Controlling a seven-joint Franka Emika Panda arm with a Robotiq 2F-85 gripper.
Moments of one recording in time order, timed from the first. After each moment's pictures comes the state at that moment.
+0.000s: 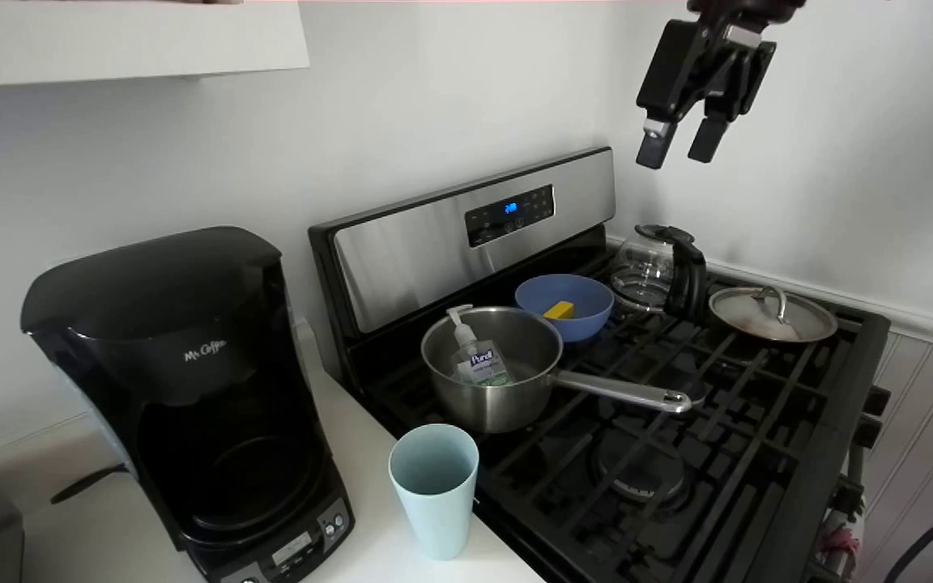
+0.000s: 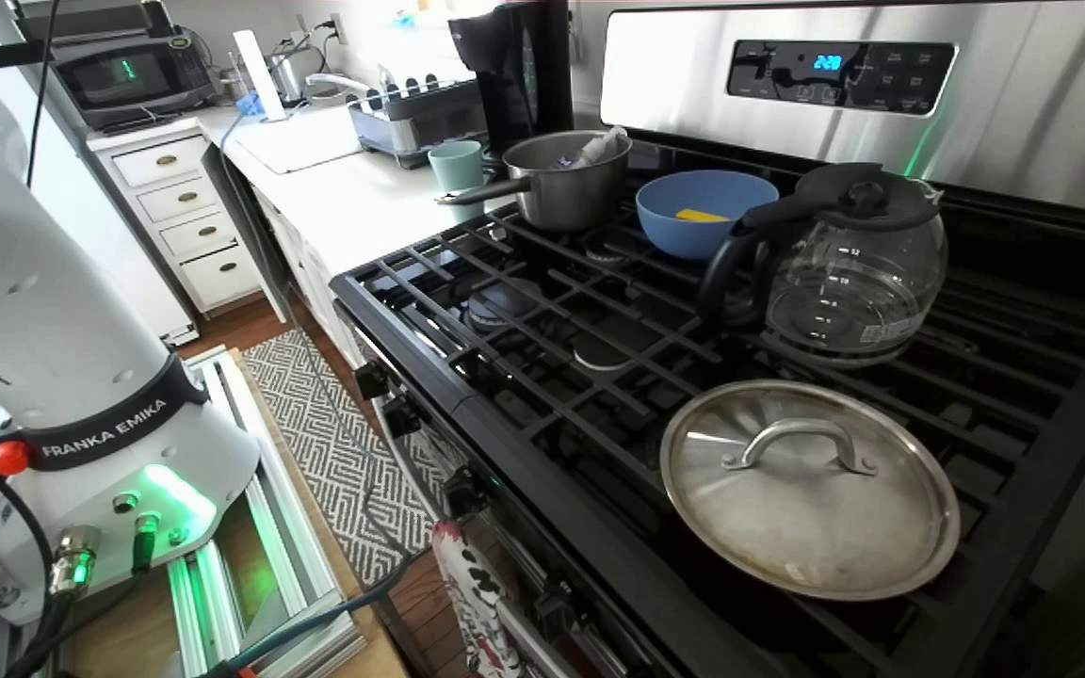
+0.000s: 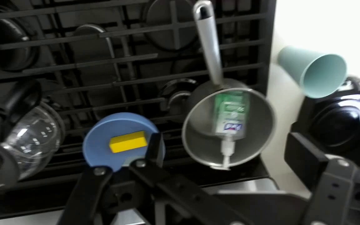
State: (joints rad) arm -0.04 -0.56 0.02 -2.35 0.08 2.01 0.09
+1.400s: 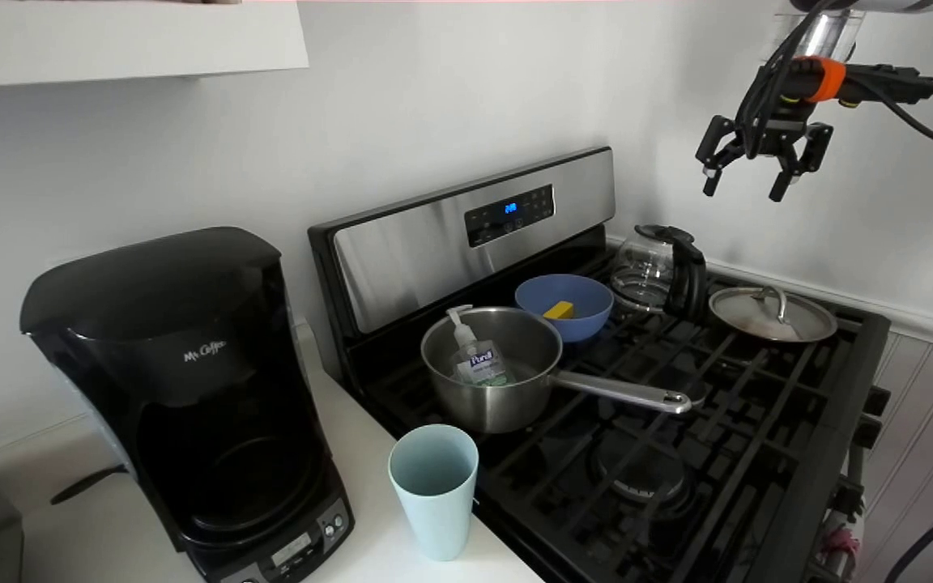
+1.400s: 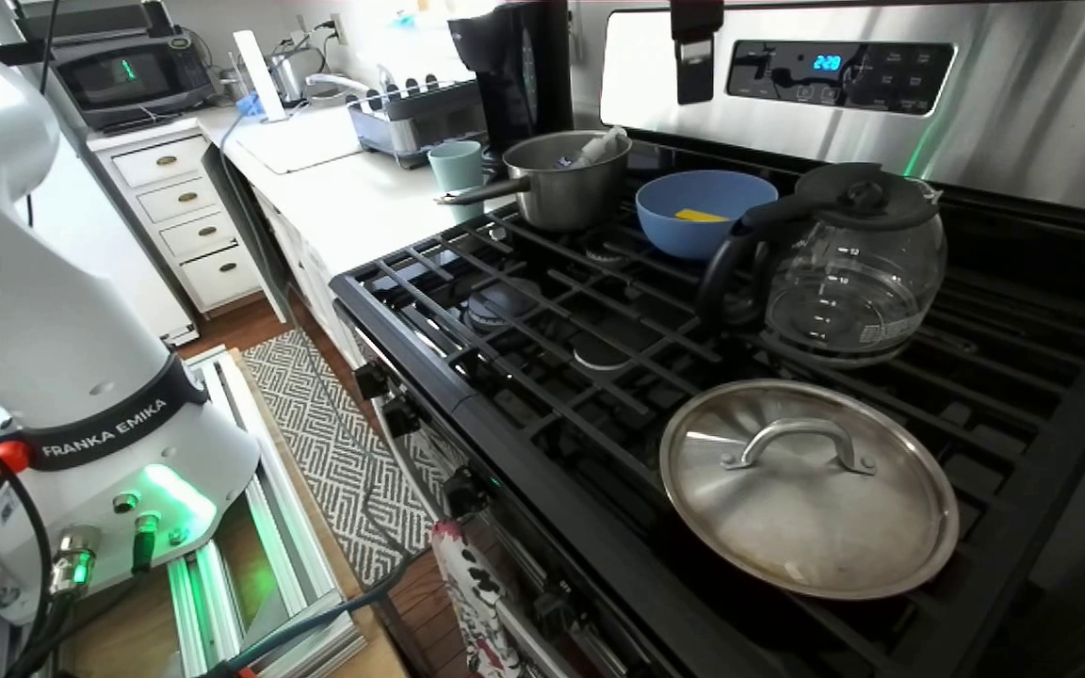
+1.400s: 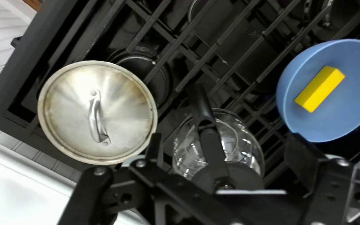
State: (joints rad) arm -0.33 -0.21 -0.24 -2.25 0.02 2.16 0.32
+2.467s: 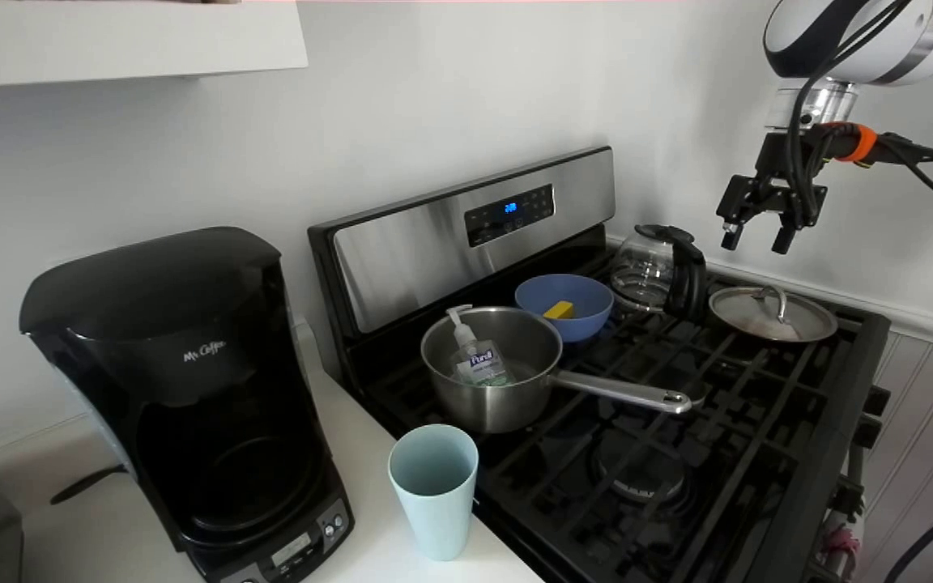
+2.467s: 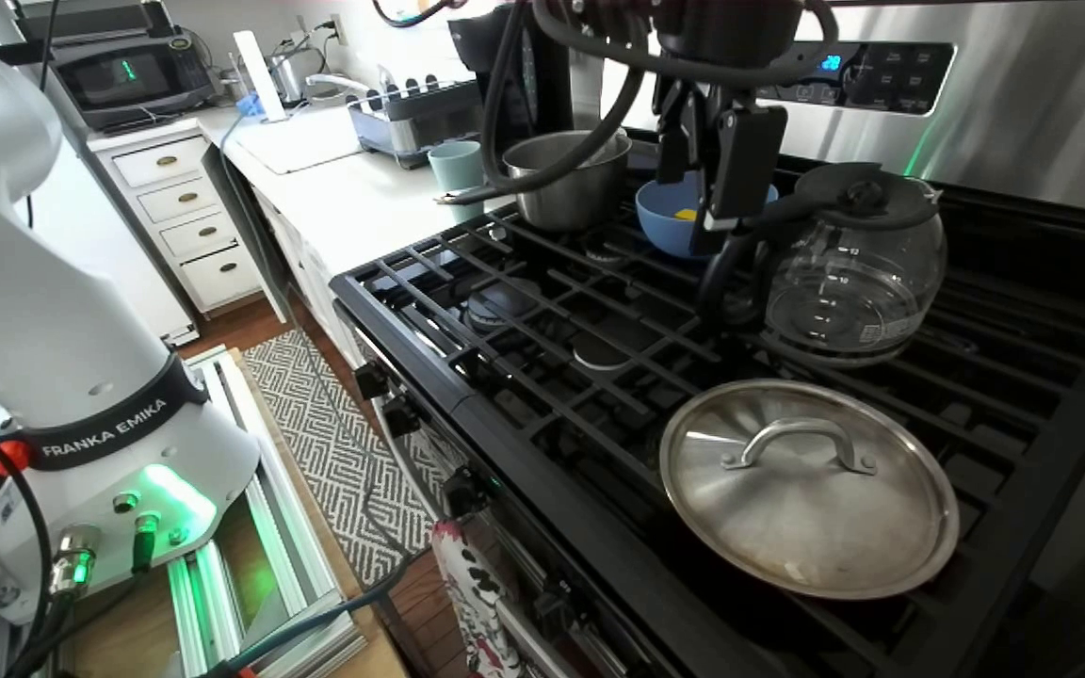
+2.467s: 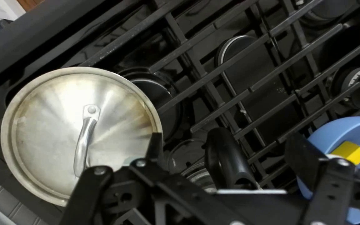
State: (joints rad) arm -0.34 -0.02 -0.34 -2.22 0.19 2.12 -0.19
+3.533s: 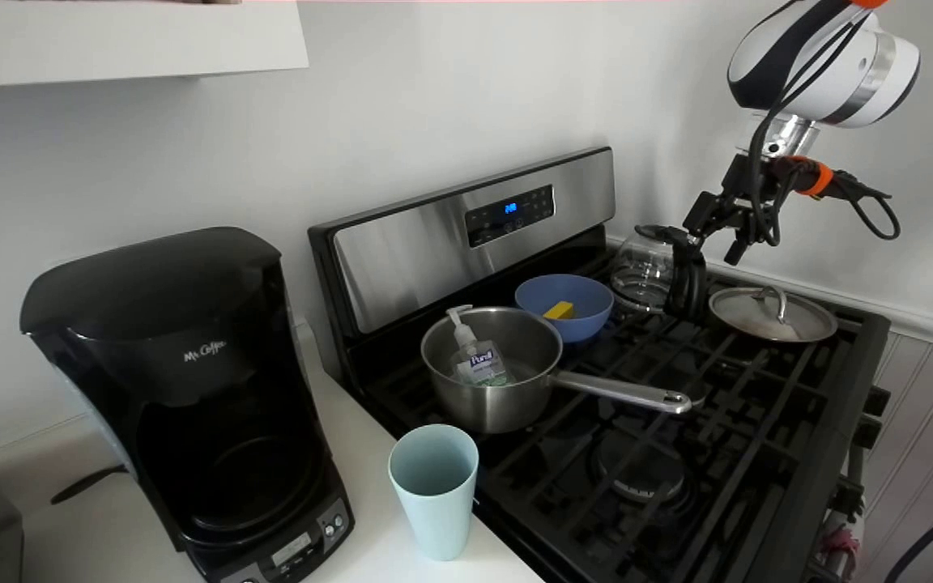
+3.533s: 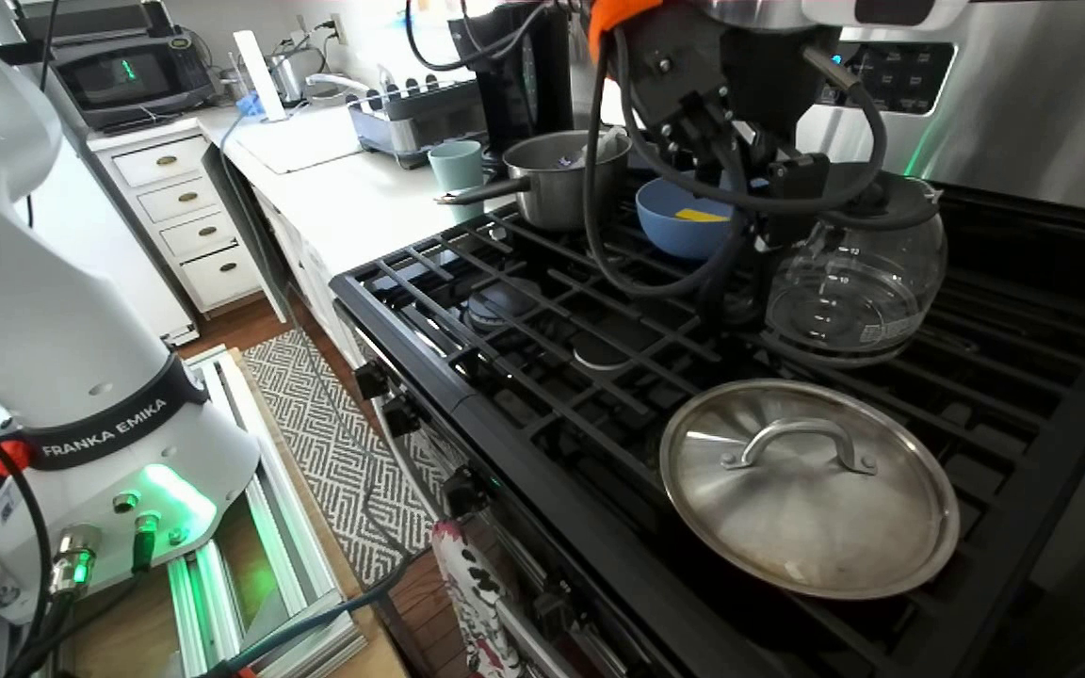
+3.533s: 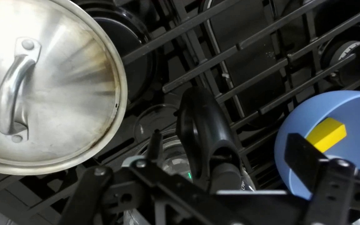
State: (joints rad) arm -0.34 0.10 -0.31 -2.20 0.40 2.29 -0.42
